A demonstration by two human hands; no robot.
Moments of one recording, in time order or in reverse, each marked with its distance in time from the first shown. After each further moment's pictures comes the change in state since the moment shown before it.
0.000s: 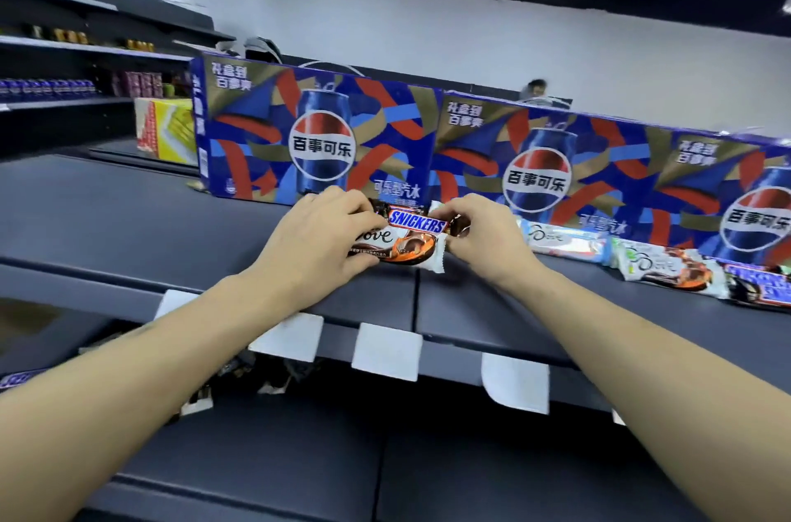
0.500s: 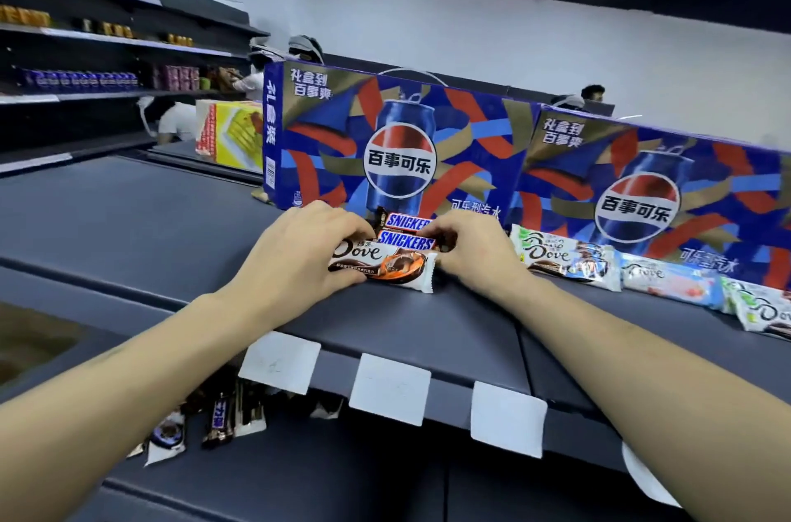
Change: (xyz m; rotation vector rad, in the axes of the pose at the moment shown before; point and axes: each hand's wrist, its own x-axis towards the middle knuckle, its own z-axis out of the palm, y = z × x) left_hand -0.042 -0.102 -0.019 -0.084 -0.042 -0.141; right_hand 0.068 -0.054 0.090 -0.035 -0.152 -0.027
